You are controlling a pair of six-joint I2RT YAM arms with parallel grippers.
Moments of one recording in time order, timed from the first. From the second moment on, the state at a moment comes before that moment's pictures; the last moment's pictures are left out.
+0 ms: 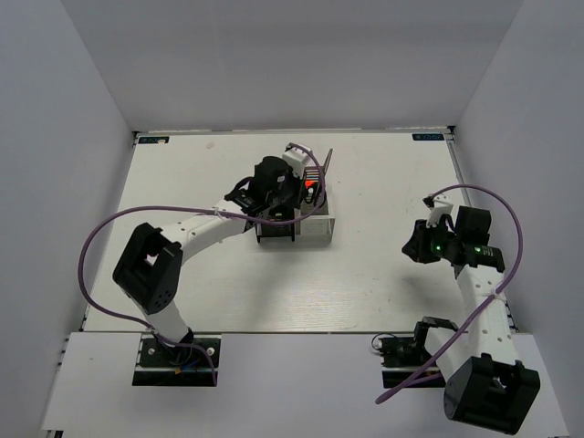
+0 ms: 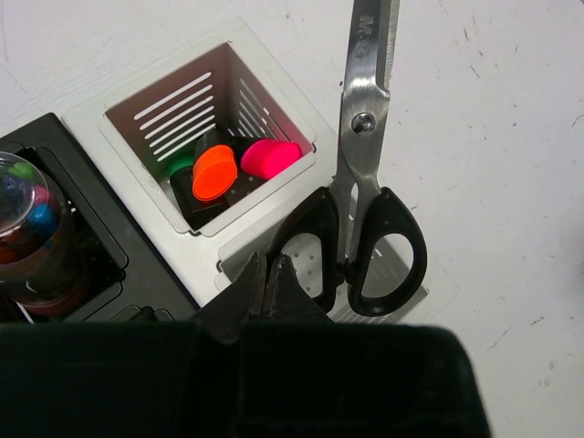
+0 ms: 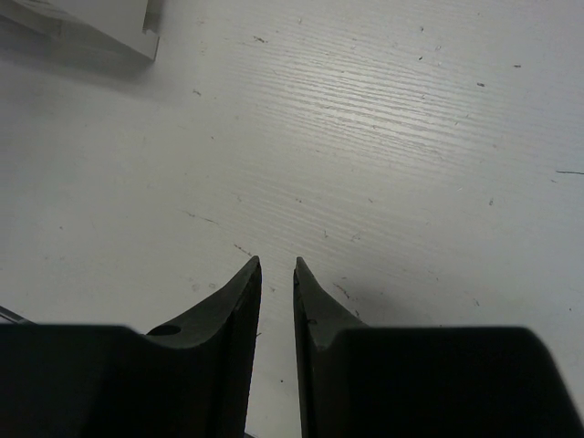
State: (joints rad) left arm -0.68 1.68 1.19 0.05 0.05 -0.15; right arm -0.17 0.89 0.69 -0.69 -0.55 -0.22
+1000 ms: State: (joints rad) left arm -0.72 1.75 1.23 0.02 -0.04 -0.06; right arm -0.27 0.89 0.68 -0.72 -0.66 -0.25
